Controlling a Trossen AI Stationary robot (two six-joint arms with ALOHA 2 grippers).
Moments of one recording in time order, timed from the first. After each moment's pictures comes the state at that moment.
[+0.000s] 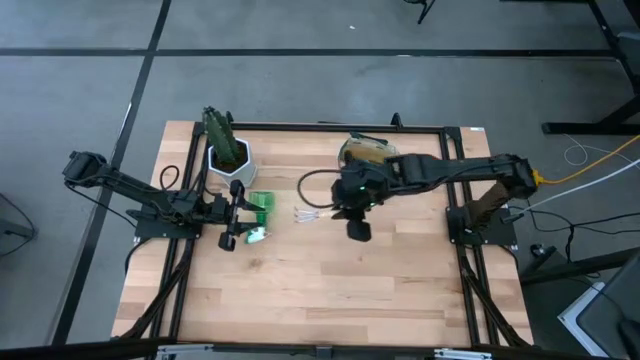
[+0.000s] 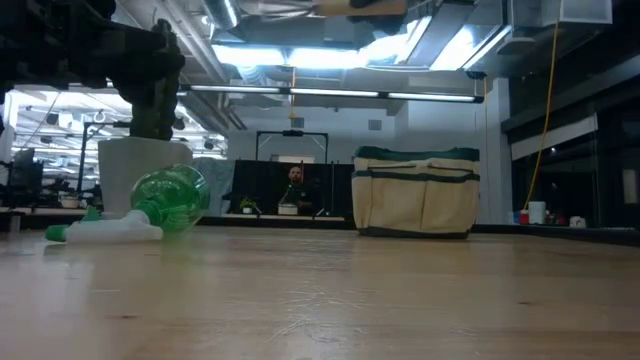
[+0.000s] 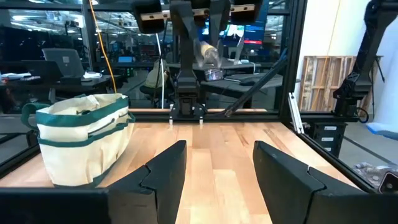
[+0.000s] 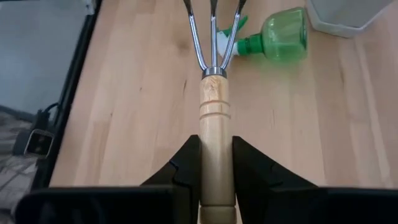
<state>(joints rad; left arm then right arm) -0.26 0.61 0.01 0.70 -0.24 -0.01 0.09 1.64 1.61 -0.84 -0.10 0.08</state>
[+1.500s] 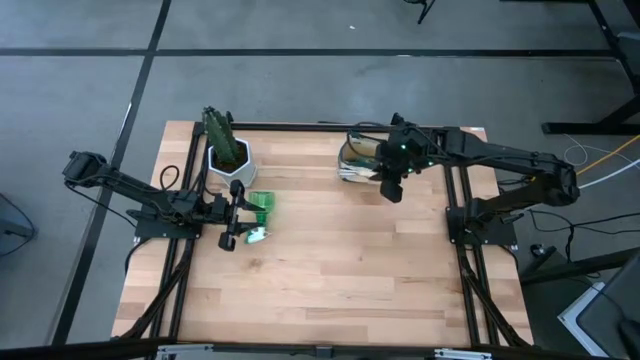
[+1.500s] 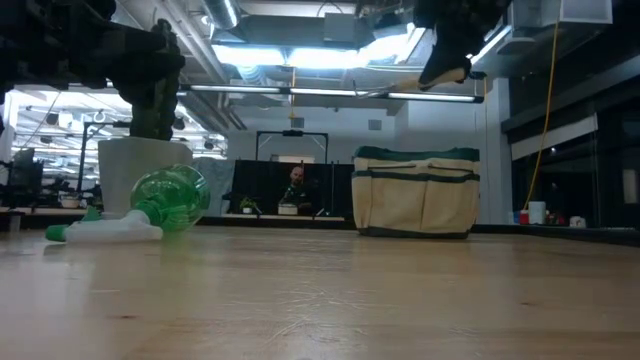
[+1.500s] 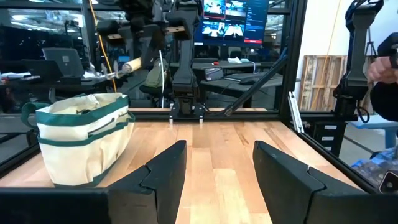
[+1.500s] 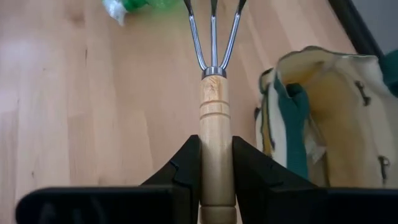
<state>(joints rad) -0.26 0.61 0.01 0.69 -0.24 -0.01 -0.25 1.27 1.20 -0.84 -0.10 0.04</state>
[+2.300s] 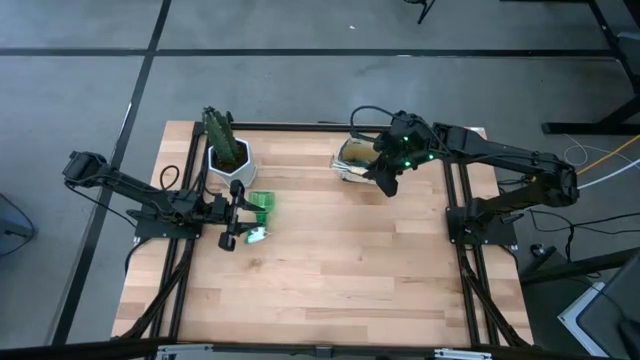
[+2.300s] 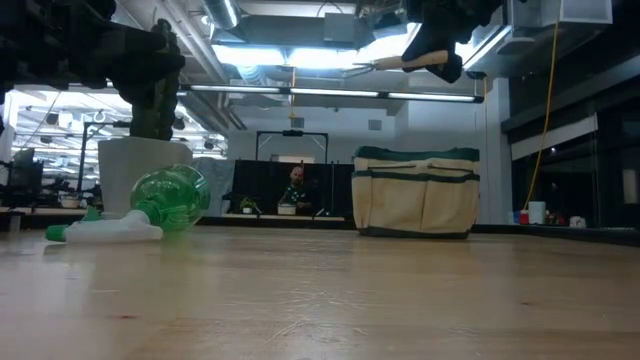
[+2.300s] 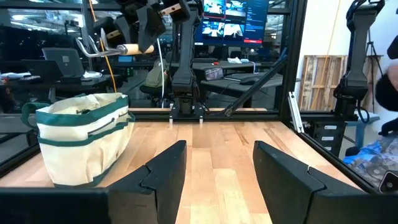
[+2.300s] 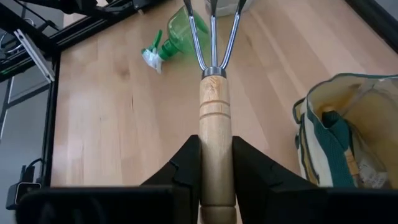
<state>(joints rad) -0.26 0.62 0.01 0.69 -0.24 -0.01 -0.29 1.27 1.20 -0.71 -0.27 0.20</state>
